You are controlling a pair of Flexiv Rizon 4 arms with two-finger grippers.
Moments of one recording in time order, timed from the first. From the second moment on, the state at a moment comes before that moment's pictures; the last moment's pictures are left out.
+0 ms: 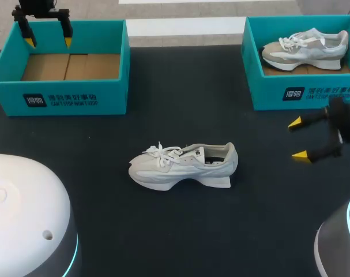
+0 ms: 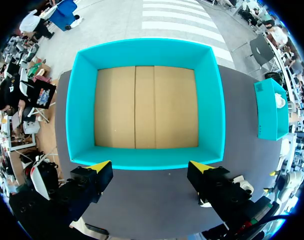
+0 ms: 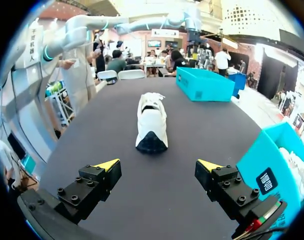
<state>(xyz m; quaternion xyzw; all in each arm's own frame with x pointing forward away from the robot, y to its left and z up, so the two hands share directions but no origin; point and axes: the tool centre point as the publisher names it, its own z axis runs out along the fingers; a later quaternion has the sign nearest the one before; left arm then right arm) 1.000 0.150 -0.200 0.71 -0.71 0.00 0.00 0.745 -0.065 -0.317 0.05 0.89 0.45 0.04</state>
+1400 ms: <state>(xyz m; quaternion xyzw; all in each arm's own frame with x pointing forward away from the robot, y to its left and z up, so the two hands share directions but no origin) 1.000 0.150 -0.200 0.71 -0.71 0.00 0.00 0.746 0.043 -0.398 0.07 0.87 0.48 0.06</state>
